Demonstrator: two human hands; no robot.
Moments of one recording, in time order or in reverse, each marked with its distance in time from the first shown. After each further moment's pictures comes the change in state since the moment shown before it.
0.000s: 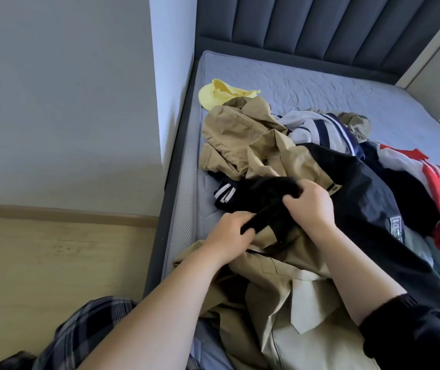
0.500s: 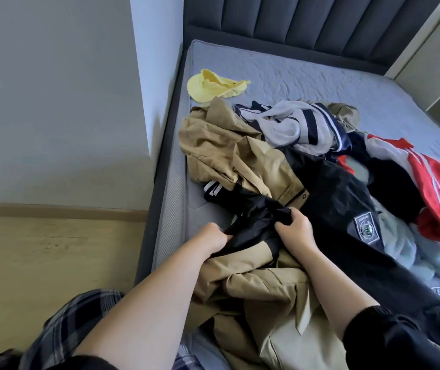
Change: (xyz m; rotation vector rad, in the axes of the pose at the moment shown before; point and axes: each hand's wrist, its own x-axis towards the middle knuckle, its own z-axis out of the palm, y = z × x) left_hand 0.009 -0.026 0.021 -0.072 -0.082 -0.664; right_hand -0.049 0.055 0.042 0.392 -0.161 0.298
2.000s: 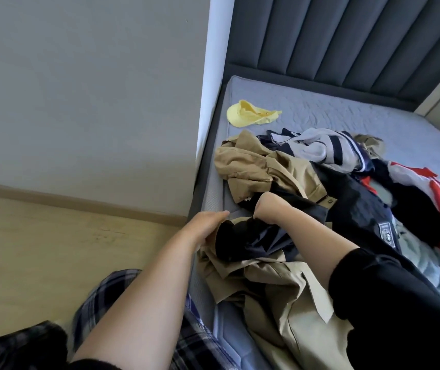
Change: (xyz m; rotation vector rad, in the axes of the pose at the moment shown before) left_hand -0.085 -0.038 -0.087 -0.593 0.062 0.014; right_hand -0.040 -0.162 0.042 -0.813 -0.546 -0.202
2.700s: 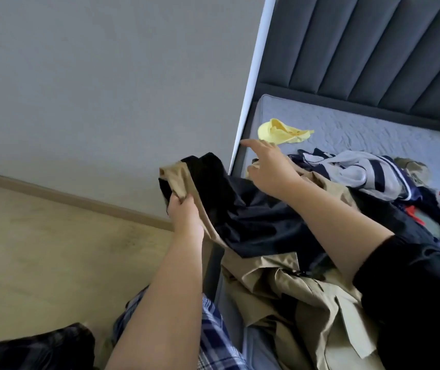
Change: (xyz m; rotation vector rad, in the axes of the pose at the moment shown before) left_hand -0.011 0.040 -0.076 -0.660 0.670 0.328; right_hand -0.008 -0.104 -0.075 0.194 0.513 -0.524
